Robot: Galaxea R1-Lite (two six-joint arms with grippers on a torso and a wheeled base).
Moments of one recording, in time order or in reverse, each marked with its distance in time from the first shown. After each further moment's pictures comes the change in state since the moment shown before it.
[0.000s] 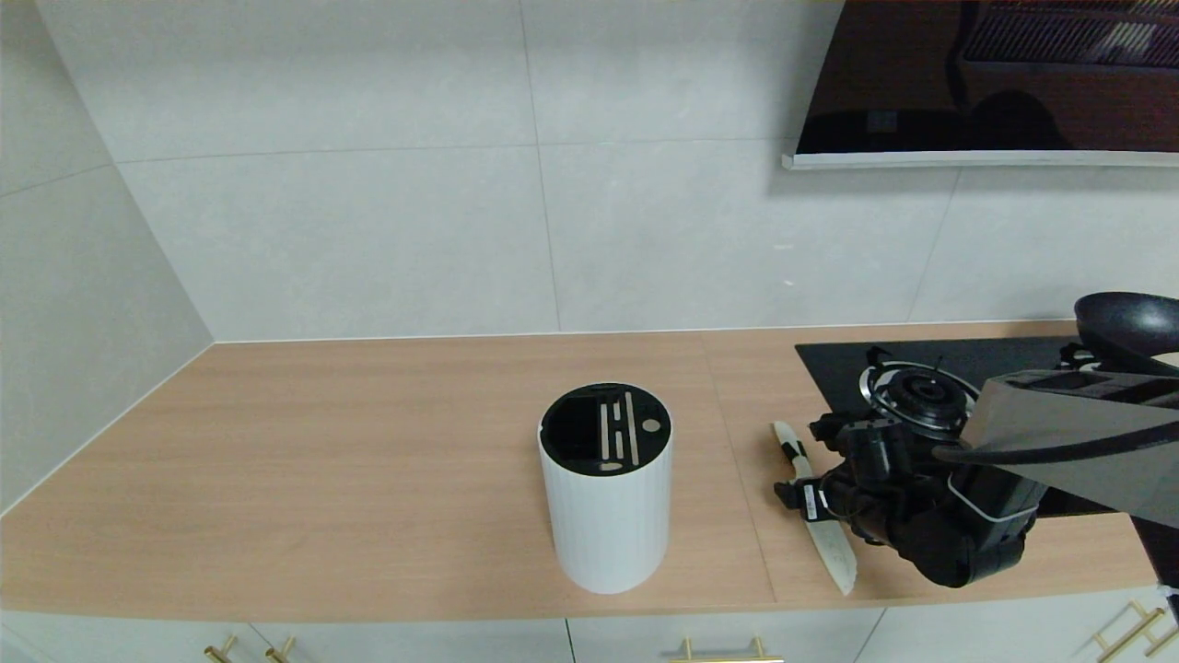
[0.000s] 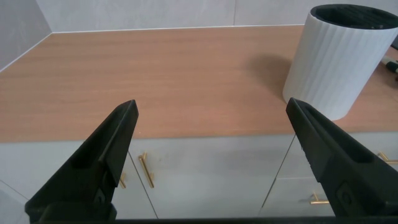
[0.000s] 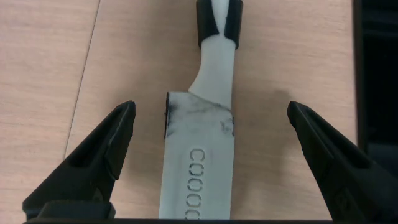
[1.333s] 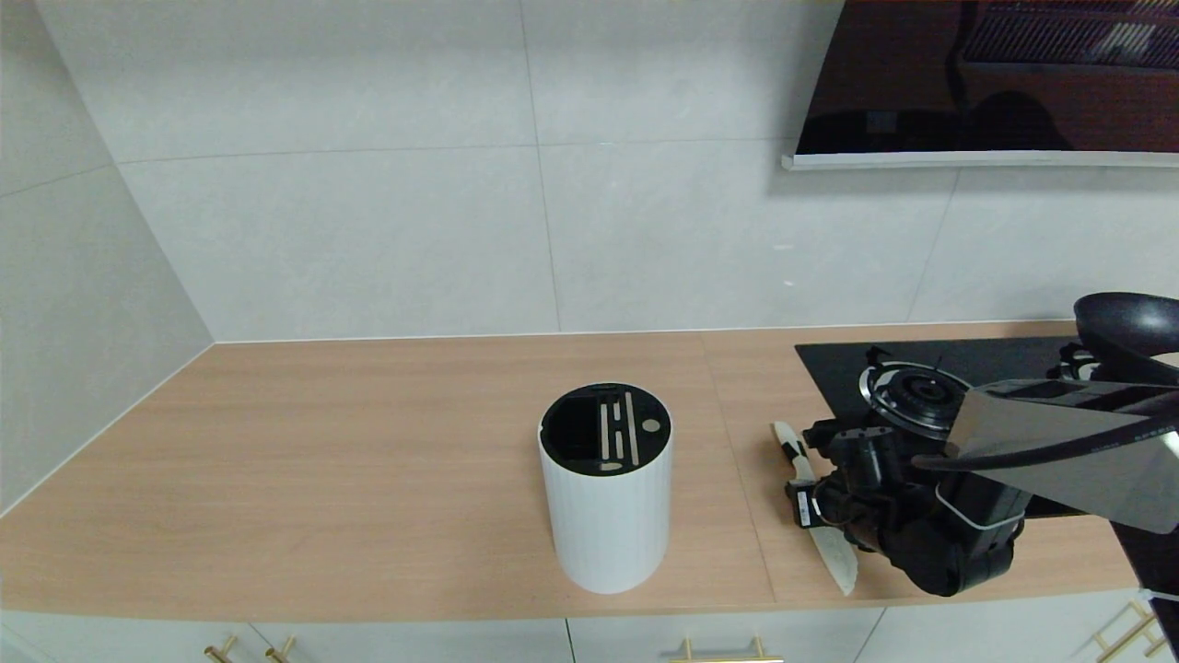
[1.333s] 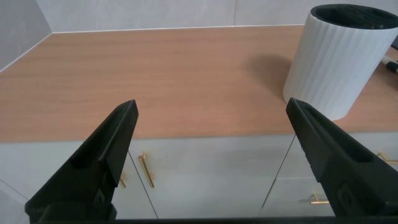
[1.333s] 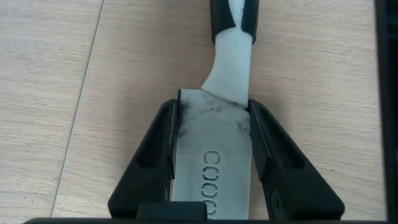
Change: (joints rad) left arm 0.000 0.000 0.000 0.000 0.000 0.000; right arm 0.010 0.040 -0.003 -0.027 -0.004 0.003
